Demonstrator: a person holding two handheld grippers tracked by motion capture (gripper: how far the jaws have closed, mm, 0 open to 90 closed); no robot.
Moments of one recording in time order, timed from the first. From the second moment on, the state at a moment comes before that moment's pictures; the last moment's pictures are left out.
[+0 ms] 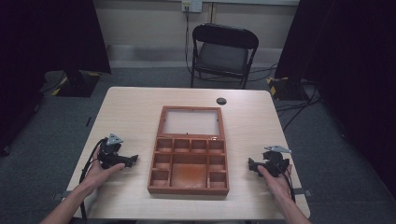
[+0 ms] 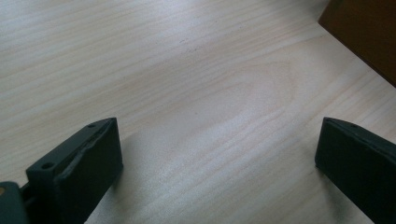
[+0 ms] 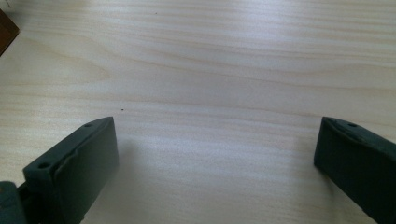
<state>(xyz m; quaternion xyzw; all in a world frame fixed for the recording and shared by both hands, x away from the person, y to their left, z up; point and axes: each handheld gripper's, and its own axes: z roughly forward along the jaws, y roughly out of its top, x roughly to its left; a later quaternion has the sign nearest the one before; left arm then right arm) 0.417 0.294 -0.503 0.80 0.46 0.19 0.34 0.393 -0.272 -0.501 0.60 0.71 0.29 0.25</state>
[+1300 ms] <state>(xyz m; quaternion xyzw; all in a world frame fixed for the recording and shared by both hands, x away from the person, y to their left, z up) 0.429 0.277 -0.467 0.78 0.45 0.17 0.39 0.408 -0.241 -0.460 0.53 0.74 0.36 0.21</state>
